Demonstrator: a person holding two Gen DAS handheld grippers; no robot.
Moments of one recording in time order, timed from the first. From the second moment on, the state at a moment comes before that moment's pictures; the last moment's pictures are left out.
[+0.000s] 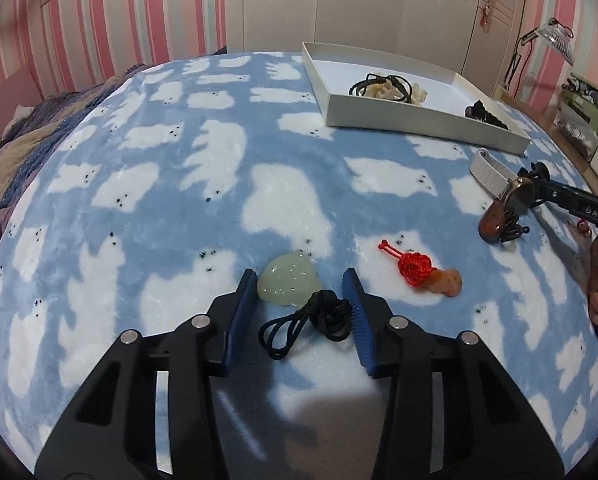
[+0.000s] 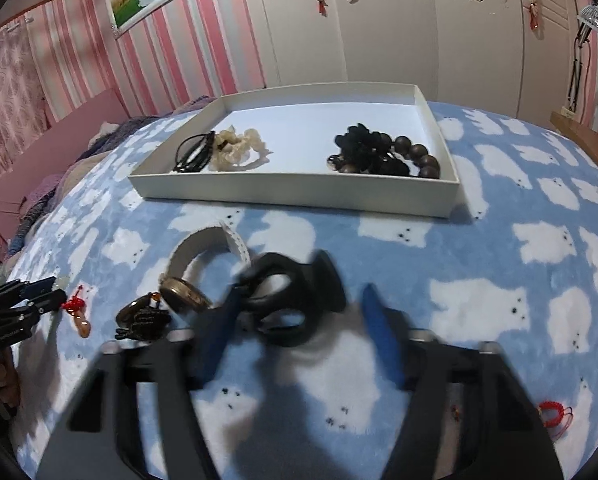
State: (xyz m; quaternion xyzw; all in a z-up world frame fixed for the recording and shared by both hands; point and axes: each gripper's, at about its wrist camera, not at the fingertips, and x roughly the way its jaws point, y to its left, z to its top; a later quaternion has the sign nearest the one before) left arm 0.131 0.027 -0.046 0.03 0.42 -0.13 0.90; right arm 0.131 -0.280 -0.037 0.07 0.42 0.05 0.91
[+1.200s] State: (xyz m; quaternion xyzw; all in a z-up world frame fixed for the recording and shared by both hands) left arm 0.123 0.020 0.073 0.03 0.28 -0.14 0.95; right arm 0.069 -0.333 0.083 0.10 0.24 0.01 0.97
